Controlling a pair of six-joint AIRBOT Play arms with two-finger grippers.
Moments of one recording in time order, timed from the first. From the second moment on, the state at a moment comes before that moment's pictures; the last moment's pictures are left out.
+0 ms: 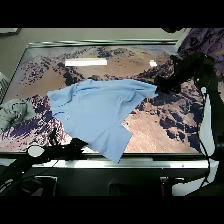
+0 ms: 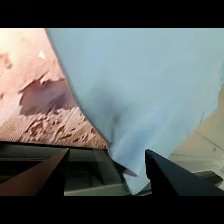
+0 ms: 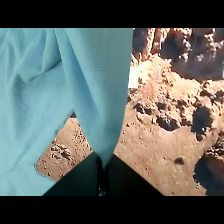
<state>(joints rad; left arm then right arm) -0.29 -0.87 0.20 0.46 -0.68 -1.68 -0.04 -1.73 1.82 1.93 -1.48 -1.50</state>
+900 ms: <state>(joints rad) -0.06 -1.16 0.98 0.66 -0.84 -1.48 -0.04 -1.64 1.89 1.91 -1.37 -1.51</state>
